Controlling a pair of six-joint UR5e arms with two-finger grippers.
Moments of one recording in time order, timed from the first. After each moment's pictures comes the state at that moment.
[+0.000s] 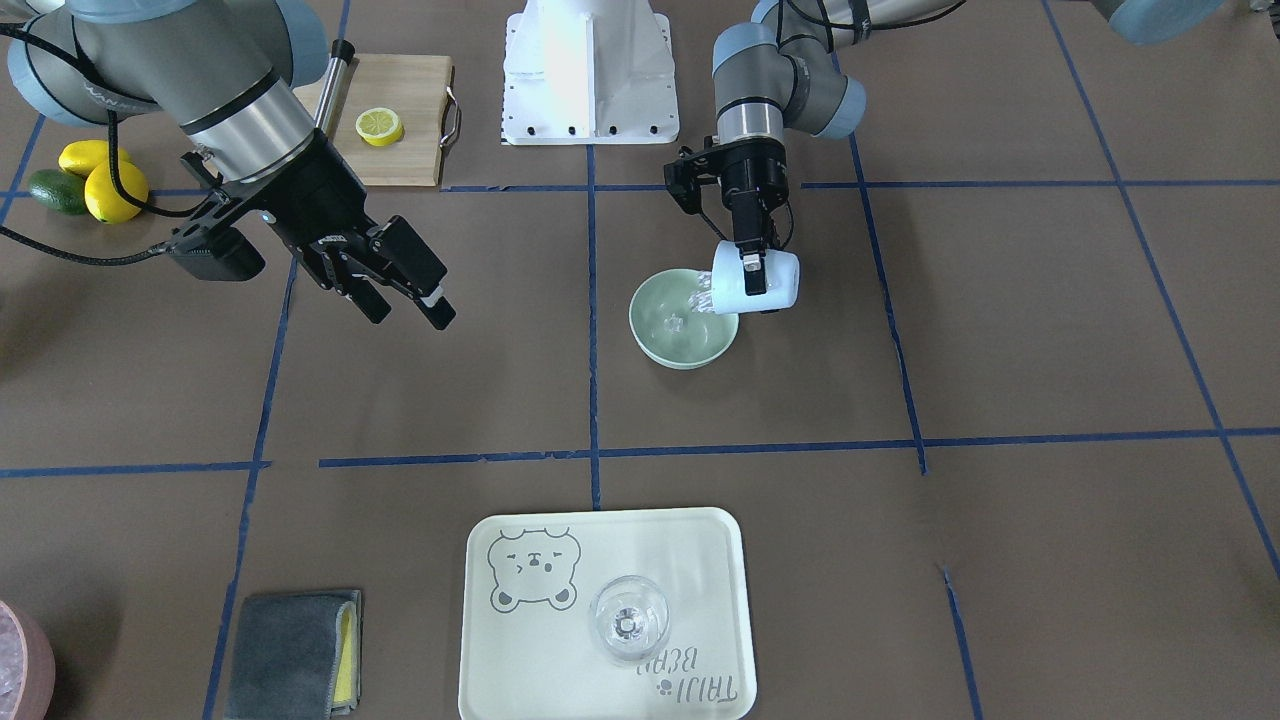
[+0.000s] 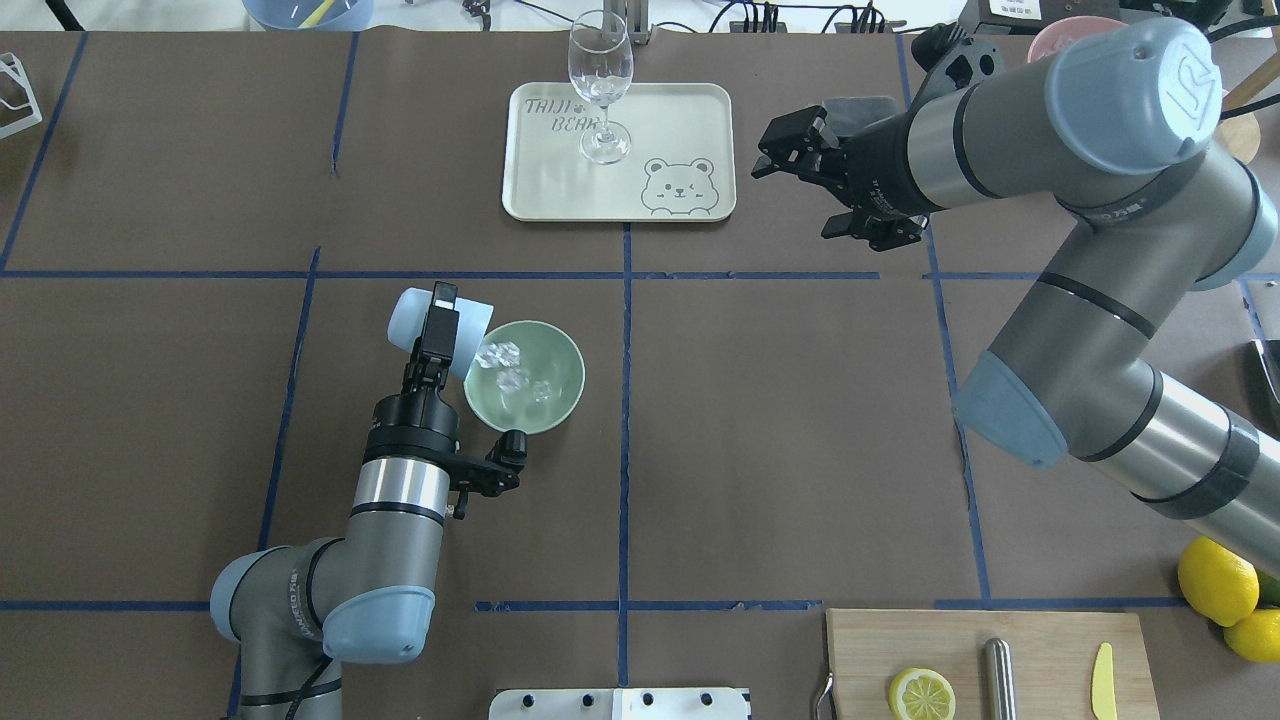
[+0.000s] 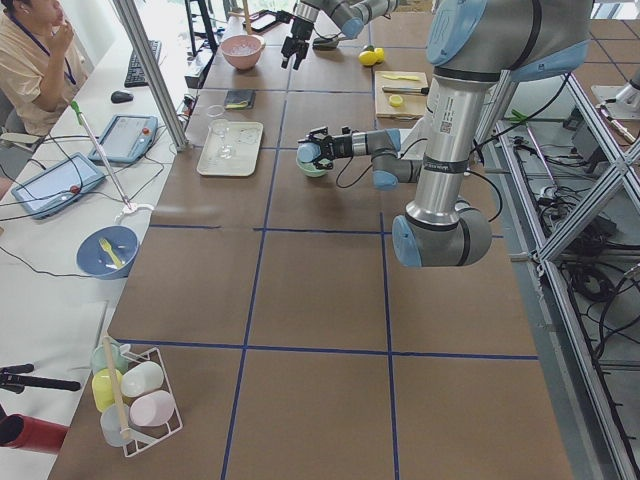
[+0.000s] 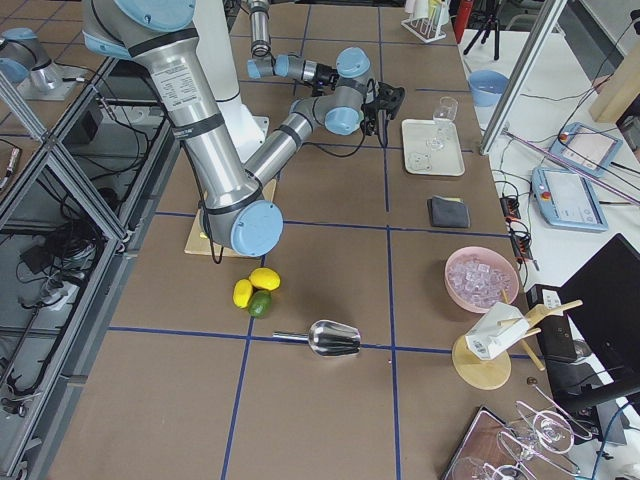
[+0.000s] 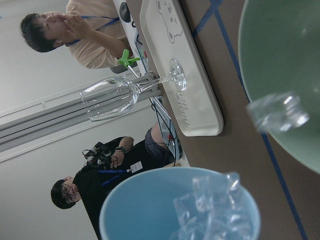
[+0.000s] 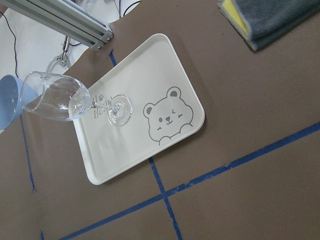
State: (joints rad) left arm -0.18 -1.95 -1.63 -2.32 -0.31 0.87; right arm 0.80 -1.11 1.88 -1.13 1.95 1.70
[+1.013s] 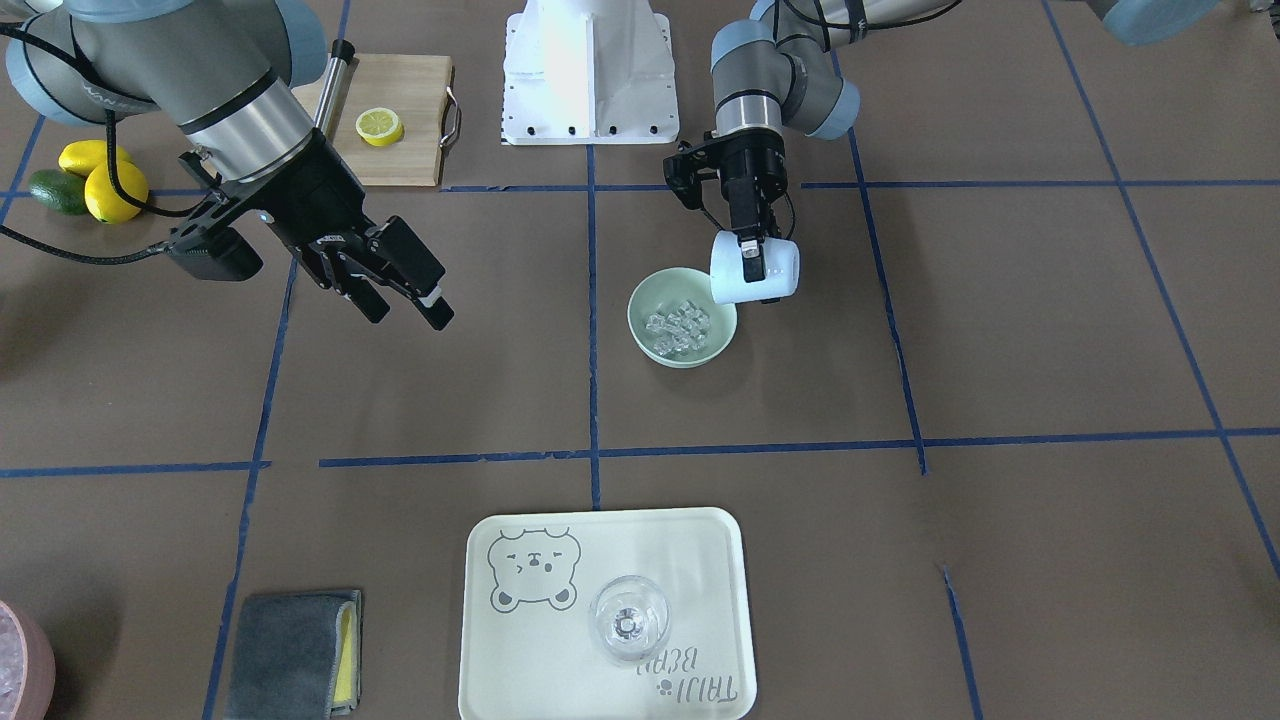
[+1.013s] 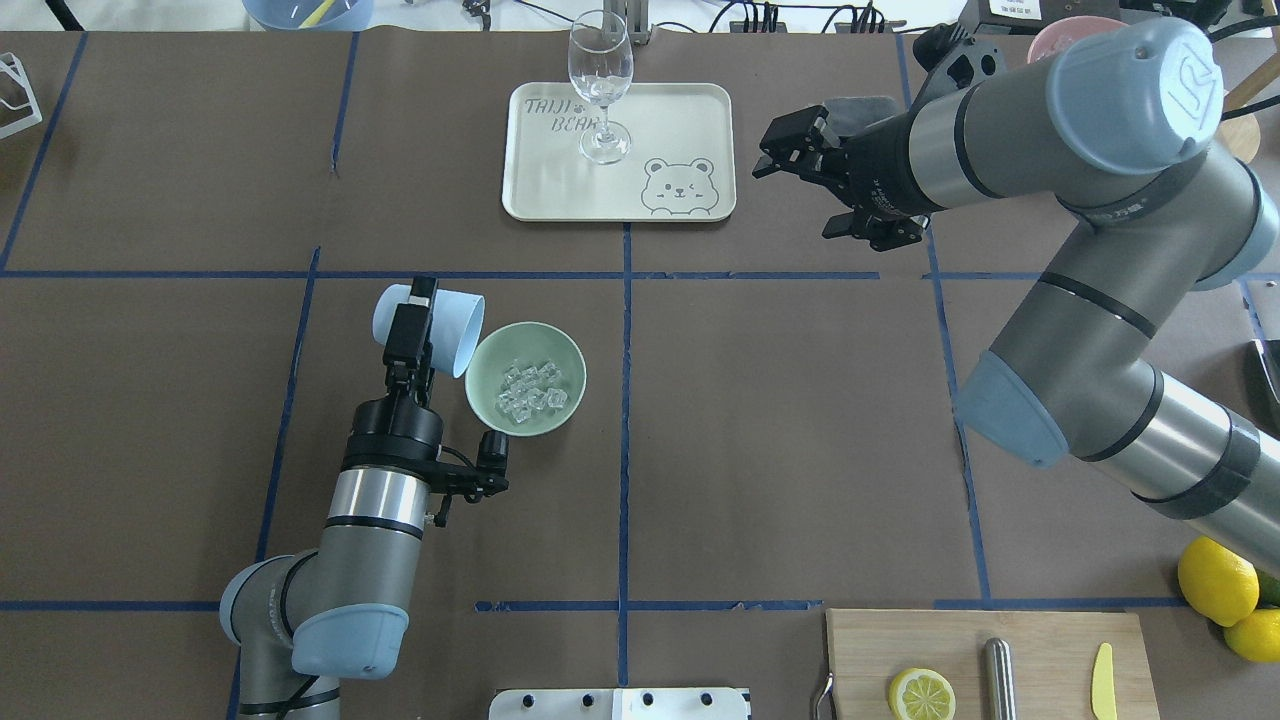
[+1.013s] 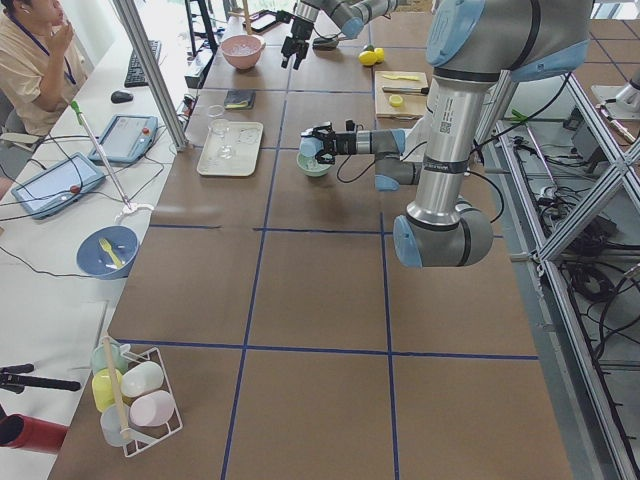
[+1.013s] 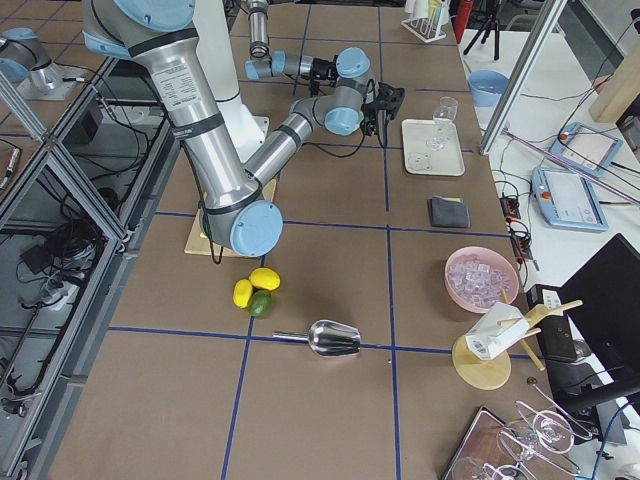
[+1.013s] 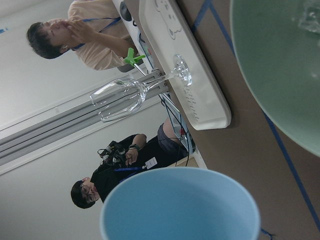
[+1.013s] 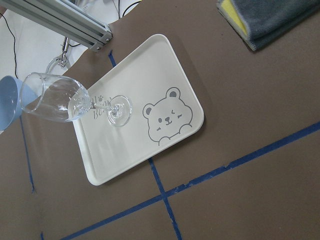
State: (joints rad) left arm -0.17 -1.94 -1.62 -2.65 -0.27 0.82; right arm 0.80 -1.11 1.88 -1.12 1.95 1.70
